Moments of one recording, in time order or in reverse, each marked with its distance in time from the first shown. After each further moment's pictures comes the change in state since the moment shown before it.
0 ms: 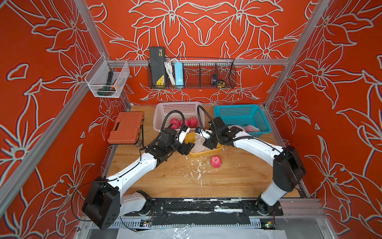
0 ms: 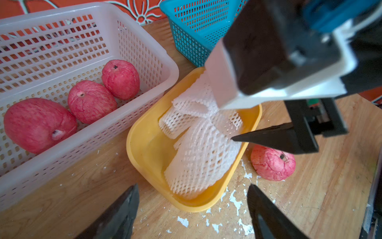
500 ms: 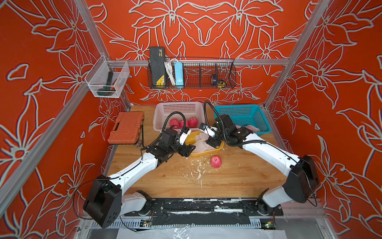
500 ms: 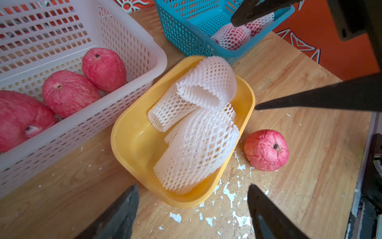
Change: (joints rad) left arm -0.002 0.024 -0.016 -0.002 0.044 0.010; right arm -0.015 -0.100 0.006 -0.007 -0.014 0.026
